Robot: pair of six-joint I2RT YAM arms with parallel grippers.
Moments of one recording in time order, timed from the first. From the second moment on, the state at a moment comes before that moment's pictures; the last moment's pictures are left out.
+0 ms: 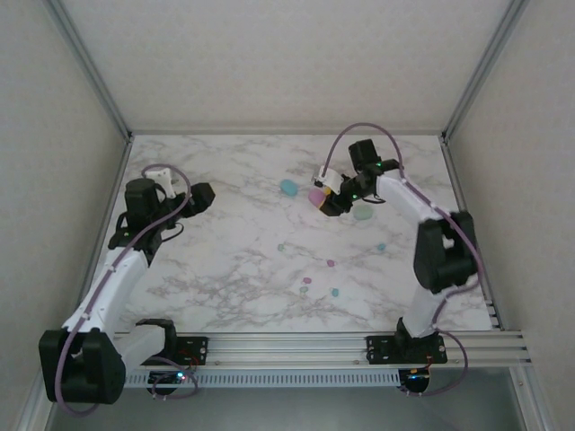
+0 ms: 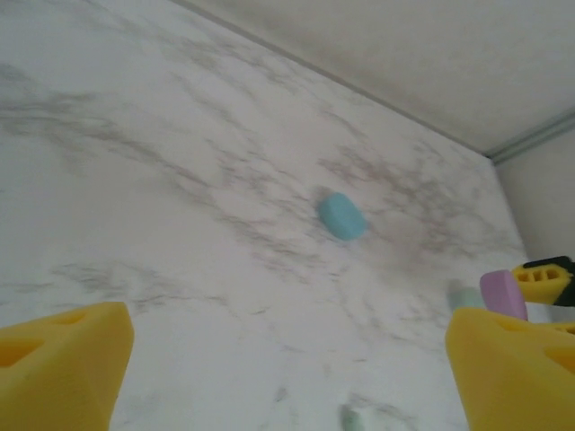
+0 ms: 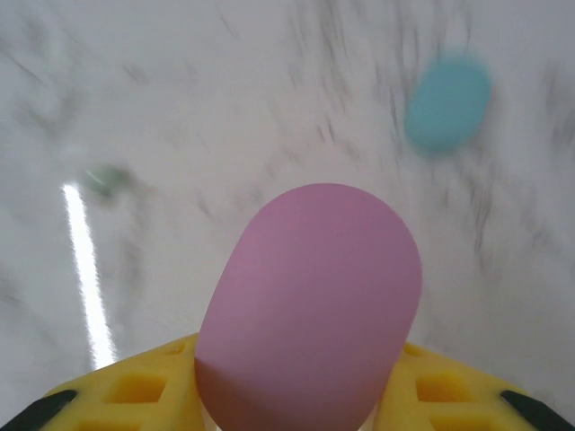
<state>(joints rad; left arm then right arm) -0.07 1.08 0.76 -0.15 0.41 -0.52 0.35 1.73 1.38 -0.73 -0.57 -0.86</state>
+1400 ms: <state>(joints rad) -0.65 1.45 1.31 -0.27 0.50 -0.69 0.53 1.29 1.16 -0.37 -0.58 -0.65</state>
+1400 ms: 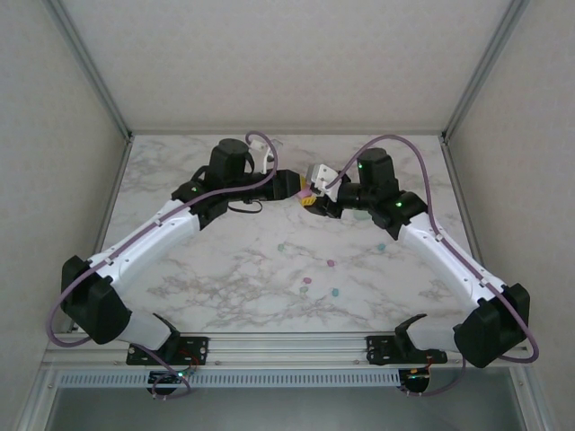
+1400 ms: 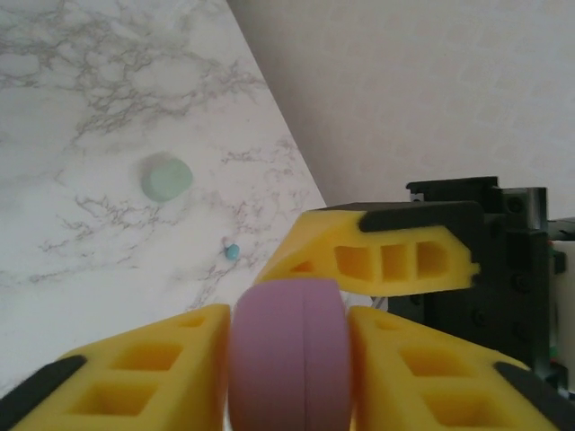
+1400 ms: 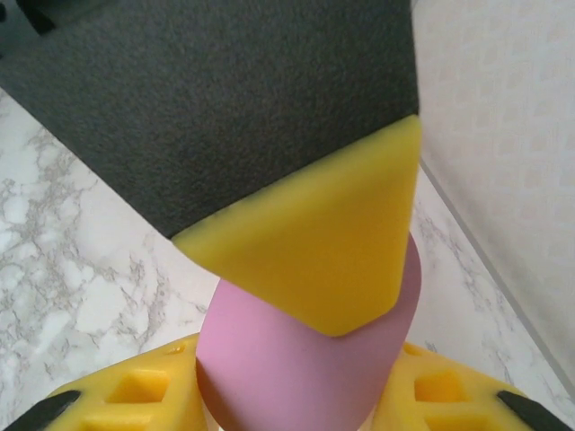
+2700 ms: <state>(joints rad) -0.65 1.35 1.19 0.02 0.43 -1.09 0.48 1.22 1.01 0.11 -0.73 -0.30</state>
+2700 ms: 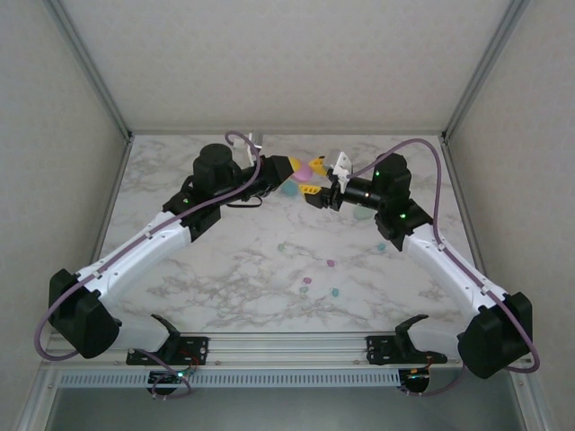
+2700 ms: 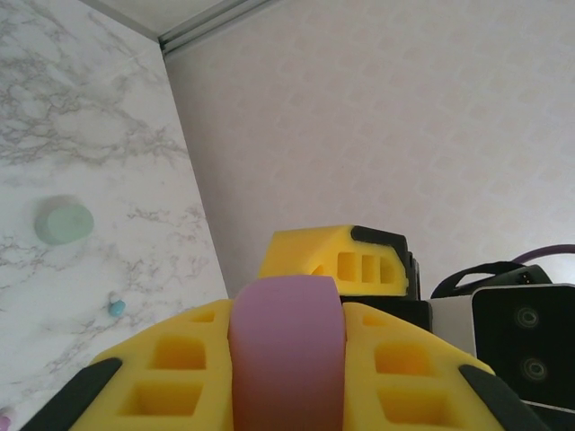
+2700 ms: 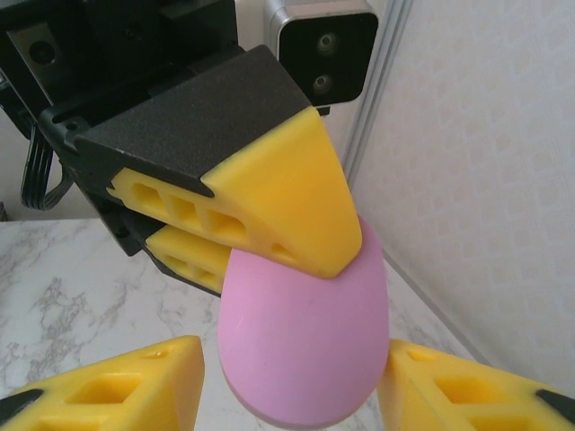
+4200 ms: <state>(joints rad) -0.63 1.24 1.18 -0.22 0.70 0.20 0.42 1.34 1.34 -0.44 -1.16 -0.47</state>
